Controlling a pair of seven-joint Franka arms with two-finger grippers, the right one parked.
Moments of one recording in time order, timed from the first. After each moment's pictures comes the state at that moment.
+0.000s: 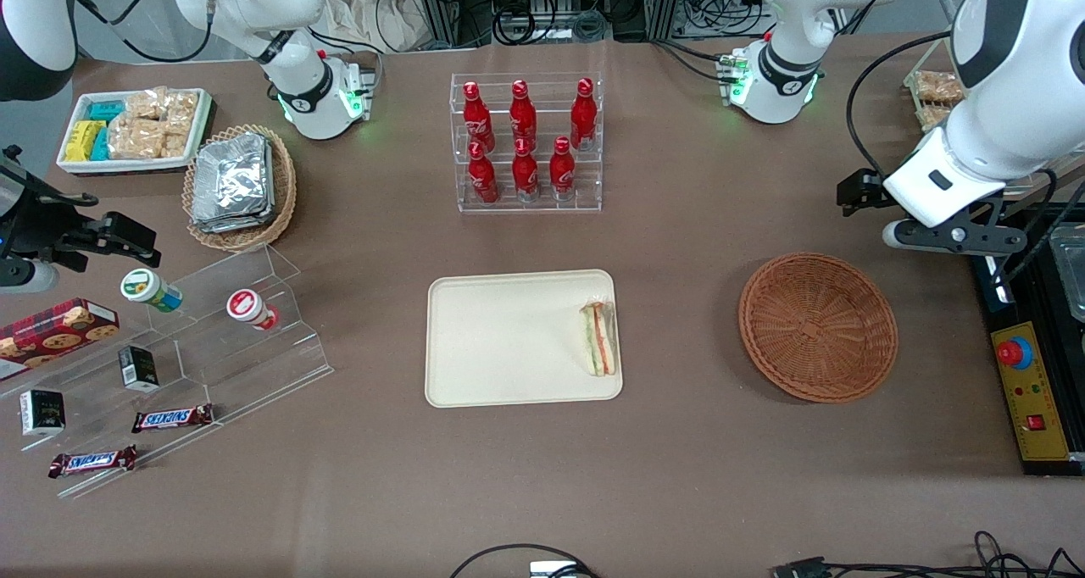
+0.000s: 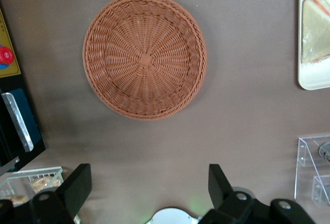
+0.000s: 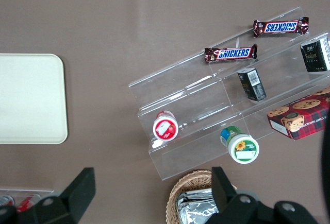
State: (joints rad) arm -0.04 -0.02 -0.13 -1.72 0.06 1.55 -0.03
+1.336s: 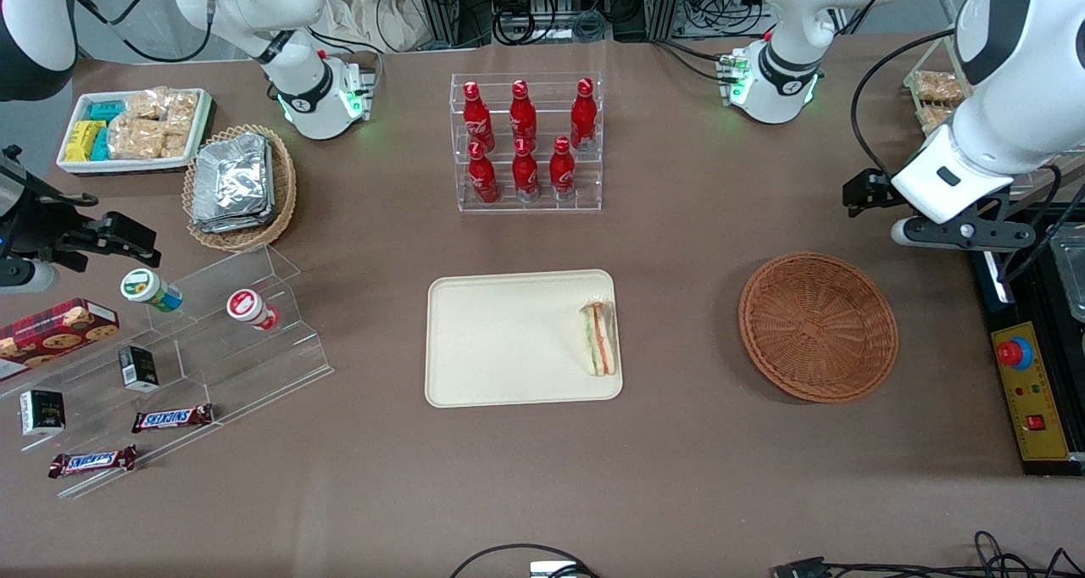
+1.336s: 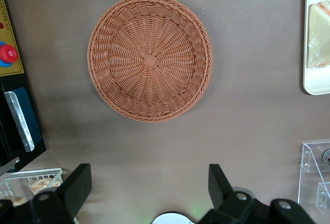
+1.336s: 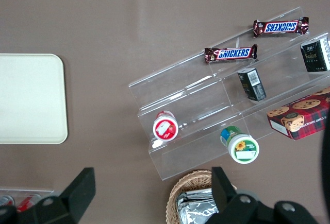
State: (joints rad) arm -0.05 -0.03 -0.10 -1.74 0.06 1.57 -0.03
